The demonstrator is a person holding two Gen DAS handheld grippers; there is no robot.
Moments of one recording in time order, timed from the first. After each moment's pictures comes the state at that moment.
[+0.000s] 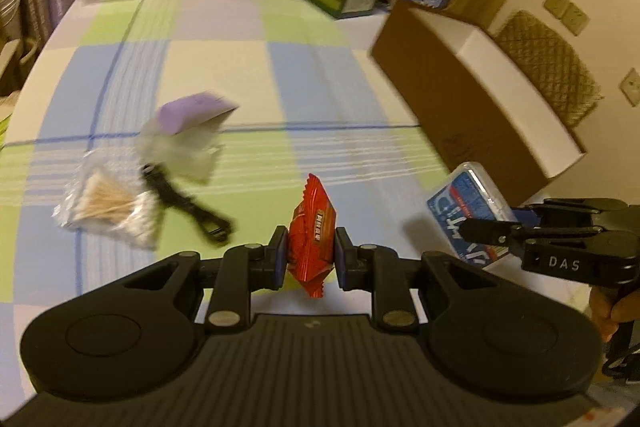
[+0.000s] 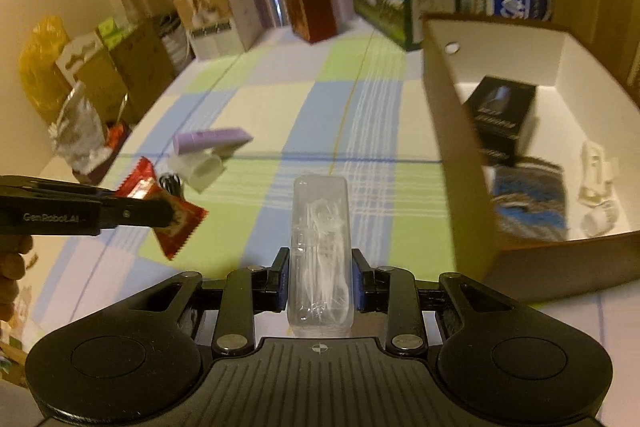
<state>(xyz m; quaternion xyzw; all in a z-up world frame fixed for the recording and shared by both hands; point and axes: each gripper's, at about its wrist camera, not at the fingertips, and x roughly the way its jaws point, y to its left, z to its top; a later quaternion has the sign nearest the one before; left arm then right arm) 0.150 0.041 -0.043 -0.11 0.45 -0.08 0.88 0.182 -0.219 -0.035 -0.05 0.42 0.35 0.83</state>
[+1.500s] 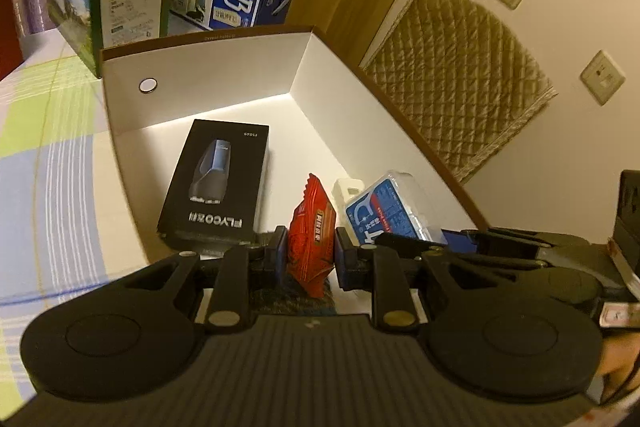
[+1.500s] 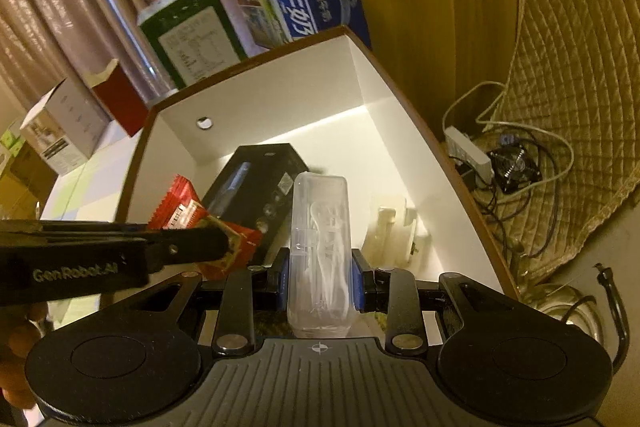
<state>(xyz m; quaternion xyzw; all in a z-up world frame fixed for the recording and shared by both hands) 0.355 -0.230 -0.033 -0.08 0.46 -0.18 0.87 0.395 -0.378 -0.040 0.05 0.45 0.22 0.86</state>
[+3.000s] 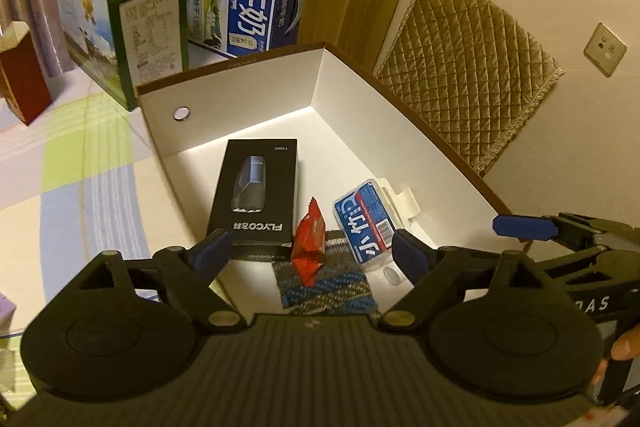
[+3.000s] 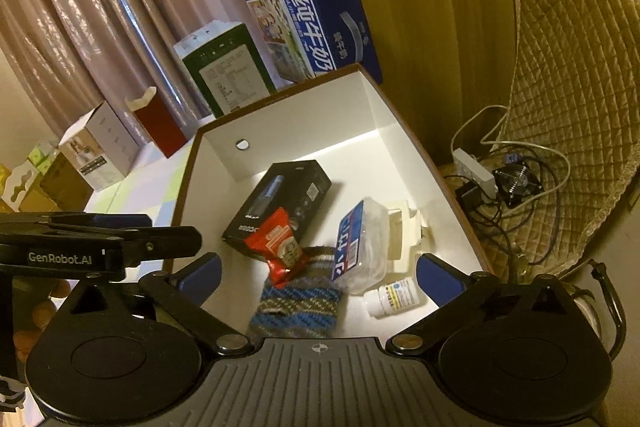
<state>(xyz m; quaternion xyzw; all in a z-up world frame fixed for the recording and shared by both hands) 0.326 -0.216 -0.005 -0.02 0.43 -0.16 0.89 0.332 -0.407 0.005 0.07 0.40 0.25 0.88</state>
